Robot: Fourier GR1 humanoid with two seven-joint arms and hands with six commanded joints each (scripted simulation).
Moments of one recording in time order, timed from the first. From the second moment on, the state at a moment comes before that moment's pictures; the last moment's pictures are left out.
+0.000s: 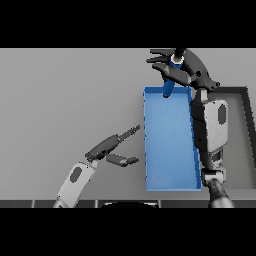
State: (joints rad) left arm -0.20 0.06 -0.40 -1.58 -0.09 -0.40 0.09; right arm -0.93 -0.23 -0.17 -1.35 -0.38 0.40 0.45
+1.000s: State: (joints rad) left arm -0.21 0.07 -0.39 -1.56 -0.12 -0.37 0.06; right arm -0.62 -0.32 0.07 -1.11 -0.33 0.14 0.61
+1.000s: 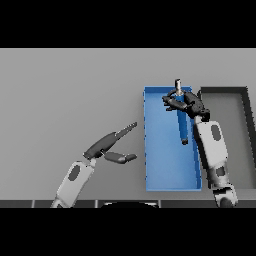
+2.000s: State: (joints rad) left arm -0.21 0.07 -0.39 -1.56 -0.11 -0.37 0.05; right arm -0.75 -0.69 0.70 -1.14 -0.58 0.11 0.60
